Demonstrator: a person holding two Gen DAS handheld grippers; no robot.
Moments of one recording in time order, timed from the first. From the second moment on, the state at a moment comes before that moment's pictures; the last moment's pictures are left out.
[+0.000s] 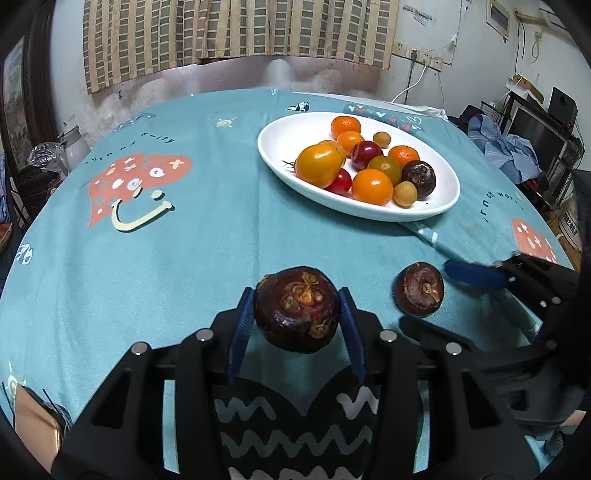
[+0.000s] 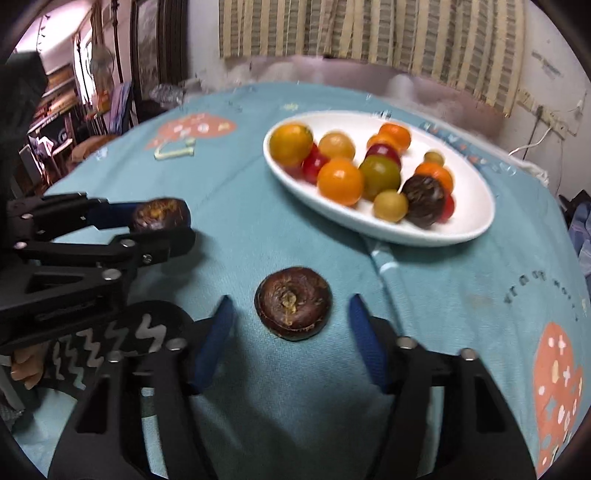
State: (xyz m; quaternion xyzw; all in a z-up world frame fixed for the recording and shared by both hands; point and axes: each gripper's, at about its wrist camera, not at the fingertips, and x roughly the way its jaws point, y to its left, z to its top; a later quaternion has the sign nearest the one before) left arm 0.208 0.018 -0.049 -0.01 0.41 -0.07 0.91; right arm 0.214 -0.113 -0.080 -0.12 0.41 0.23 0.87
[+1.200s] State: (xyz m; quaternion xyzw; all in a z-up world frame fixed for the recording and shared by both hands) left arm 0.389 -0.006 -0.011 -0.01 0.38 -0.06 0.92; right arm 0.356 -0.189 -0.028 0.00 0.35 0.16 0.92
